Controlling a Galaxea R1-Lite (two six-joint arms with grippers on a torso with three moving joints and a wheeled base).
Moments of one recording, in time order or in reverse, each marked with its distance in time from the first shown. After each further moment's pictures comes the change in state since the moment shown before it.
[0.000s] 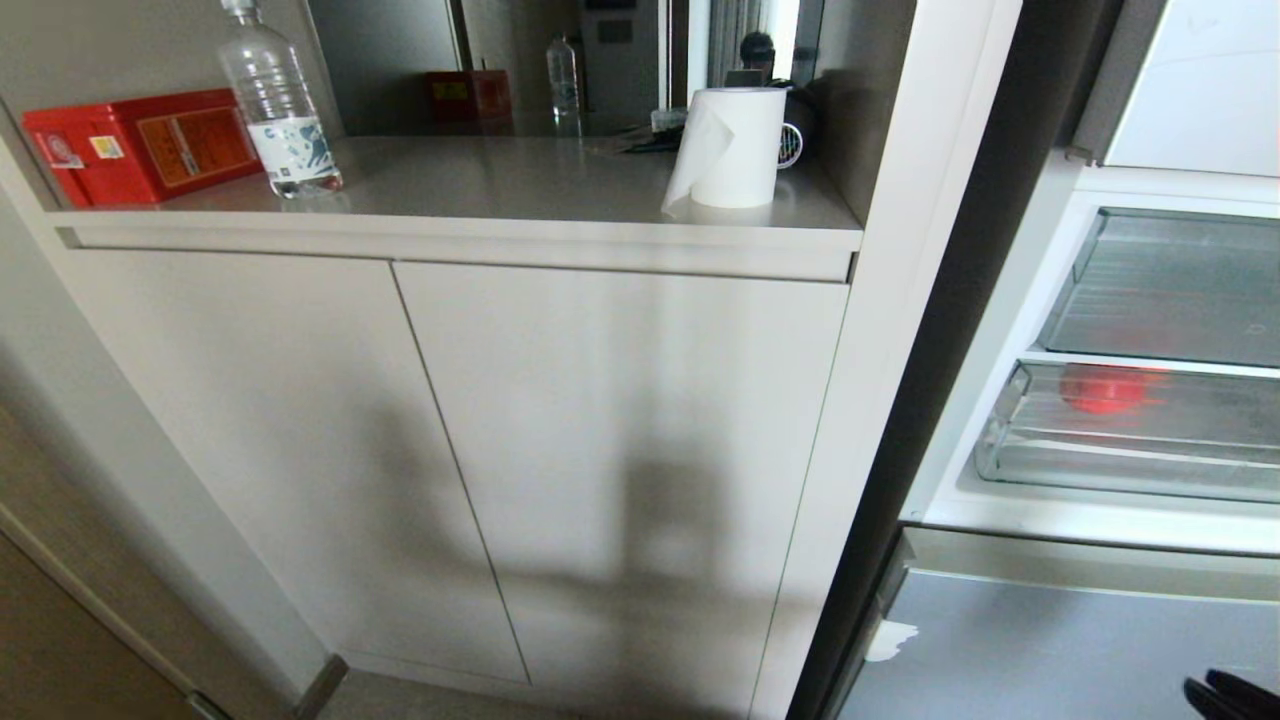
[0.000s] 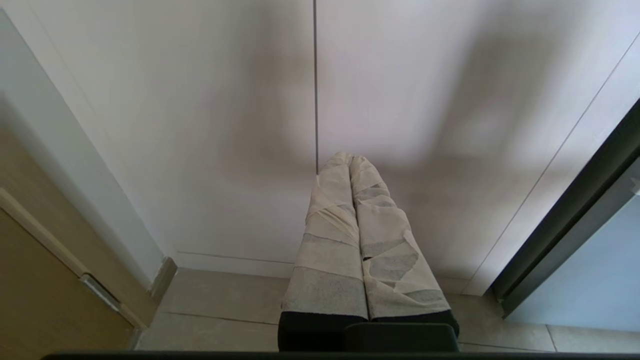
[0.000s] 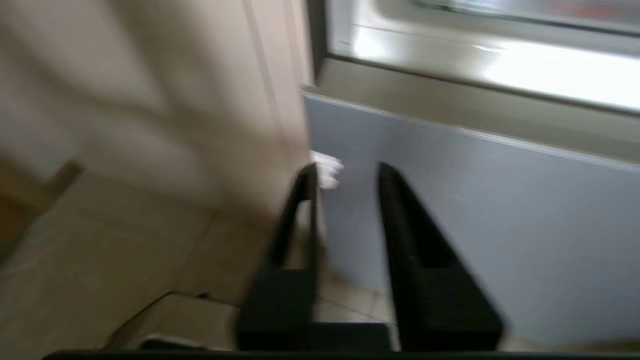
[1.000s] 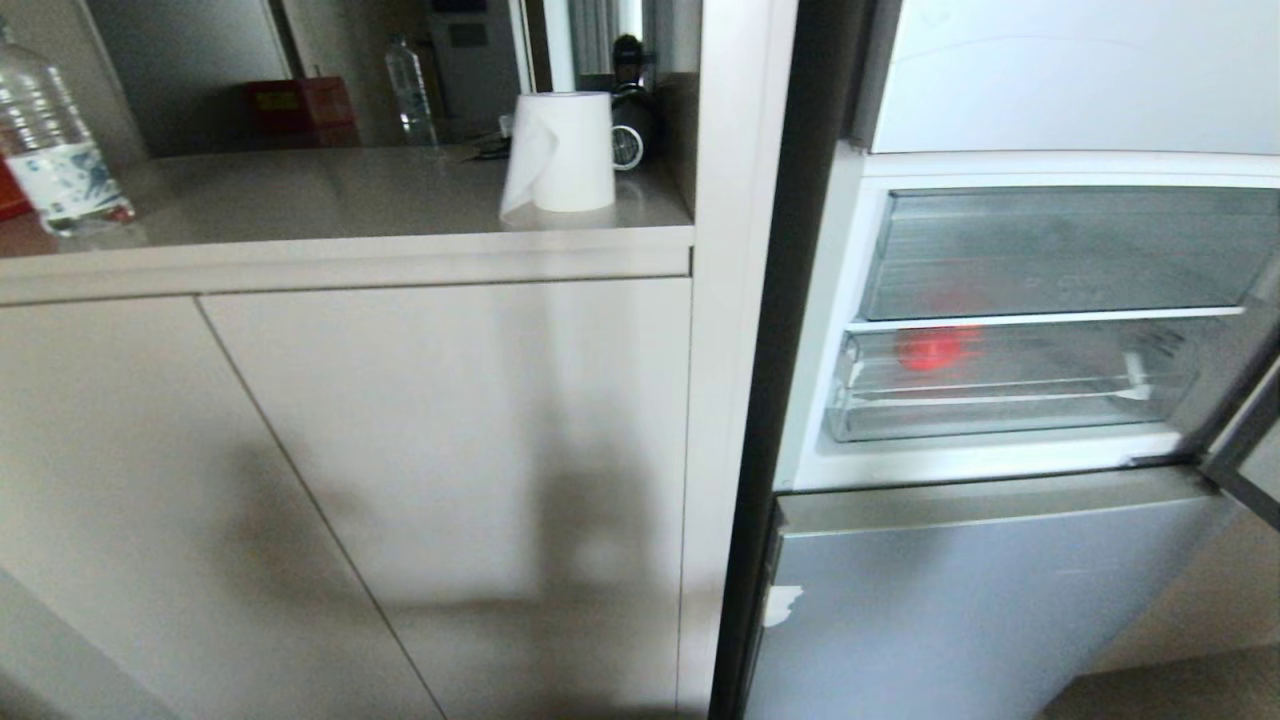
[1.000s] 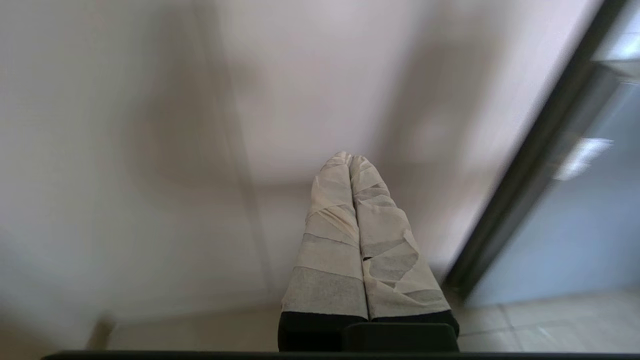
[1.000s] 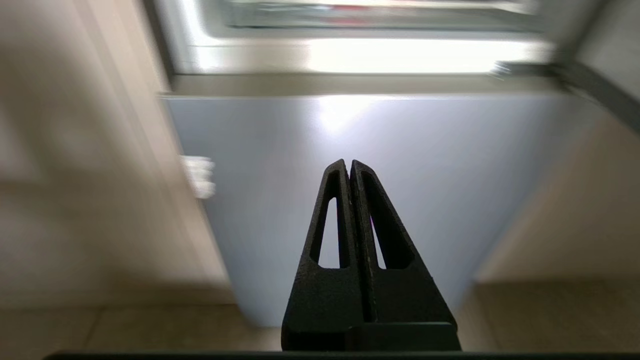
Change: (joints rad) left arm 0.000 0.000 0.000 0.000 0.000 0.000; right arm -0.008 -0.725 0.044 0.421 -0.170 -0.004
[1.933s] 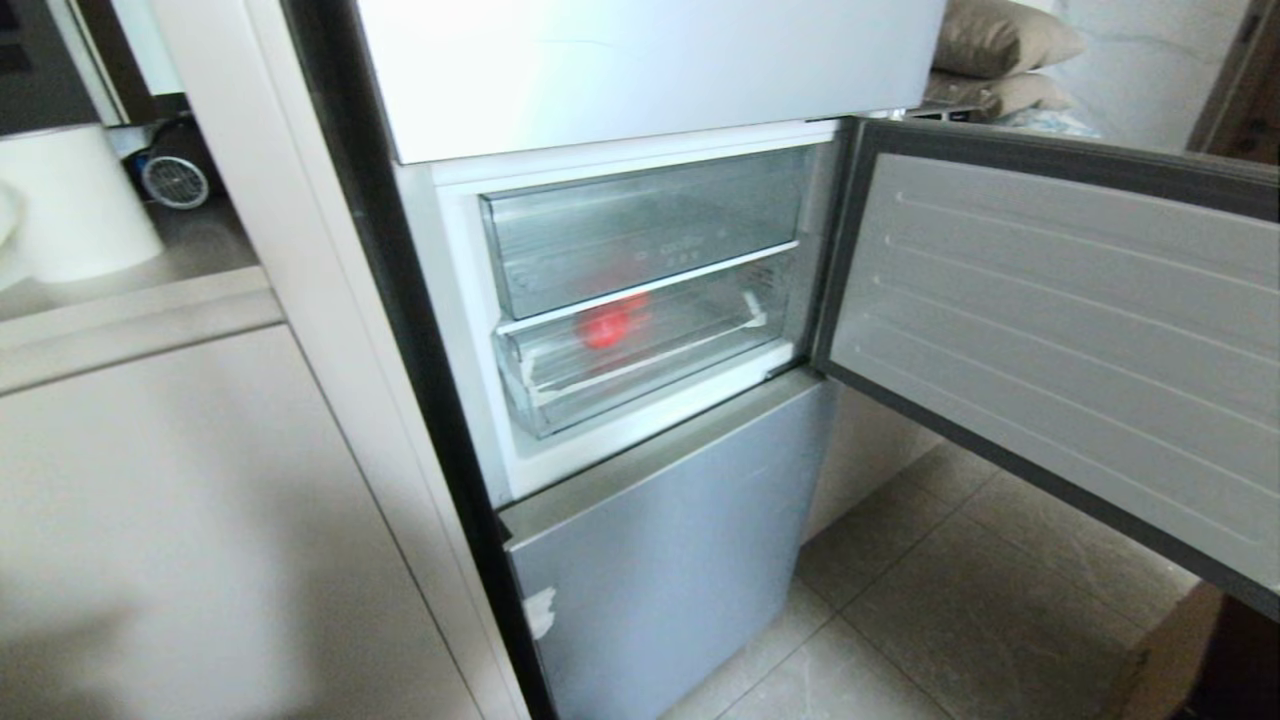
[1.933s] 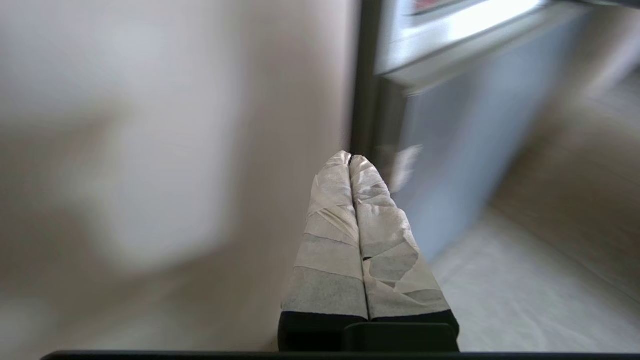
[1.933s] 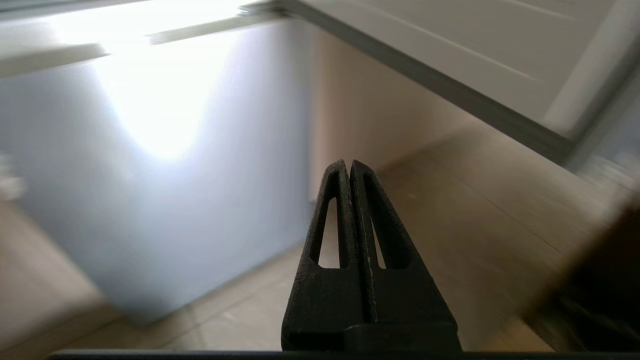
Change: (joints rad) left arm 0.000 0.000 0.000 0.000 0.000 0.000; right arm 0.000 0.000 0.000 0.000 0.000 -0.001
